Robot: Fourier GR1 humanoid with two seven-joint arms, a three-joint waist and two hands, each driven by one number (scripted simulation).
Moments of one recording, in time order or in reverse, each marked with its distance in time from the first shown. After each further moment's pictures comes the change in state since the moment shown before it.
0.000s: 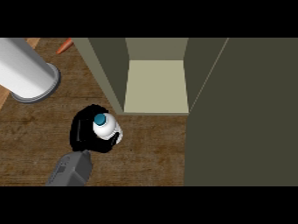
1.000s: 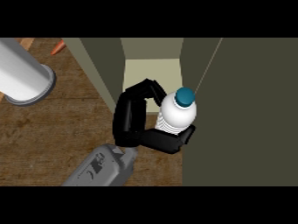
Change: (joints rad) left arm -0.186 -0.003 -0.579 -0.580 0.094 0.793 0.440; right arm -0.077 -0.010 -0.026 0.004 -0.013 0.001 0.047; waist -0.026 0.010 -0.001
